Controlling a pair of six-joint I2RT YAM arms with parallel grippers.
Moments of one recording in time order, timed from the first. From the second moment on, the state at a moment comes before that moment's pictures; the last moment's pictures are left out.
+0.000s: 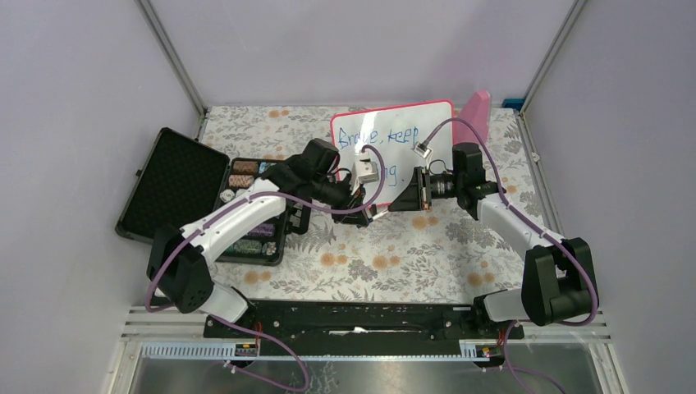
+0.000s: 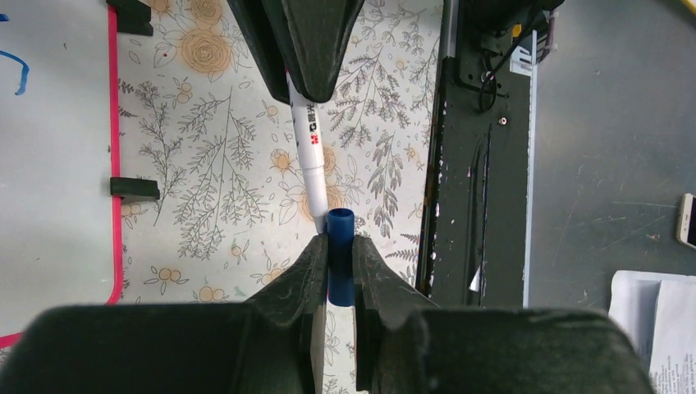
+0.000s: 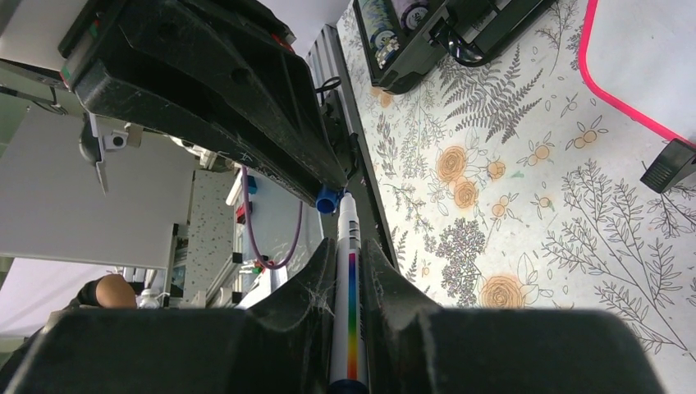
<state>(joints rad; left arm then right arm) -0.68 1.47 1.24 -0.59 0.80 0.29 0.25 1.38 0.84 -0.05 -1.24 0.42</state>
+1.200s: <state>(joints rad) -0.64 1.43 1.14 -0.60 0.83 0.25 0.28 1.38 0.88 -0.13 -1.20 0.37</state>
